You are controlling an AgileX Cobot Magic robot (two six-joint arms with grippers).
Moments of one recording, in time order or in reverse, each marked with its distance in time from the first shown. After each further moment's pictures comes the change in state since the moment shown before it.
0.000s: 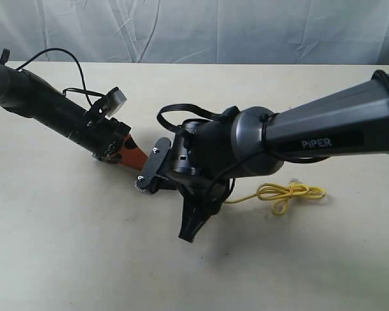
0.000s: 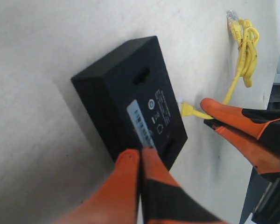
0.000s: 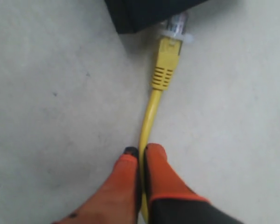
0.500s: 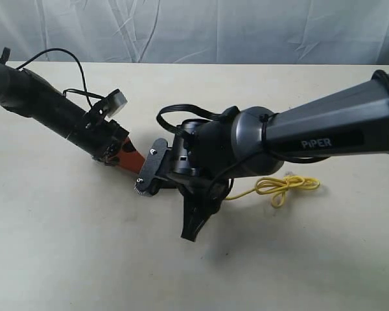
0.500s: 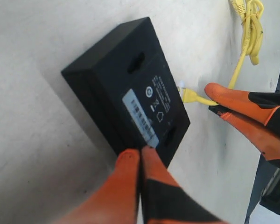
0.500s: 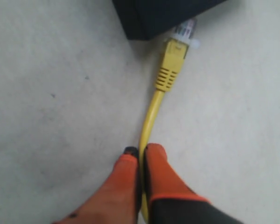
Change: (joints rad) left arm 0.000 0.000 0.000 0.043 0.008 0.014; right arm 0.000 0.000 0.000 -0.021 -0.011 -0.042
